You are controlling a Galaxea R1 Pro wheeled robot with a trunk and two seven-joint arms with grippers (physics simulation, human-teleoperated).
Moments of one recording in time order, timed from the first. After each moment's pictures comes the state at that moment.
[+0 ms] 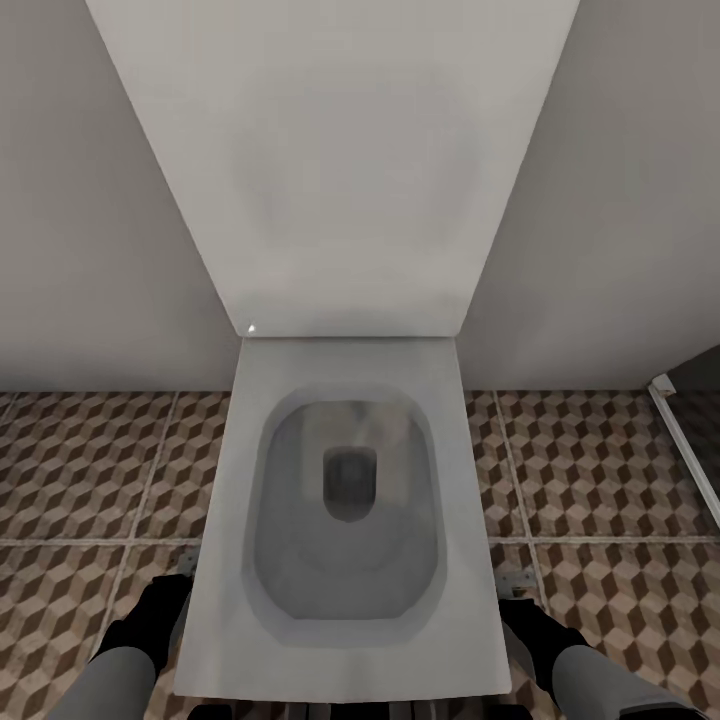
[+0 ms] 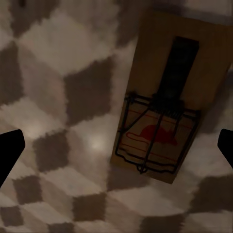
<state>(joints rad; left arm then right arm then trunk) -0.62 0.01 0.49 -0.53 -0.45 0.44 0.03 -0.68 -0.04 0.11 -0.19 -0.04 0.25 -0.16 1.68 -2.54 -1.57</state>
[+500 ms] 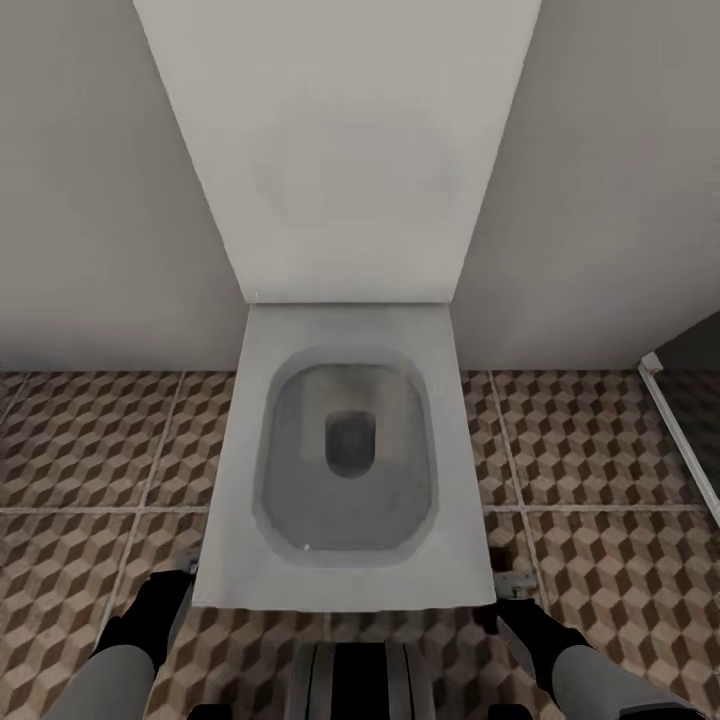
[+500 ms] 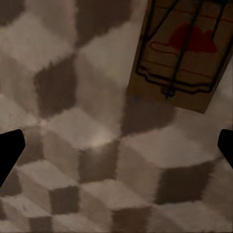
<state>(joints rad) -0.62 0.01 0.49 -0.56 -0.45 0.44 0.03 -0.68 -0.04 0.11 -0.19 -0.04 0.24 -0.16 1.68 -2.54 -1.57</state>
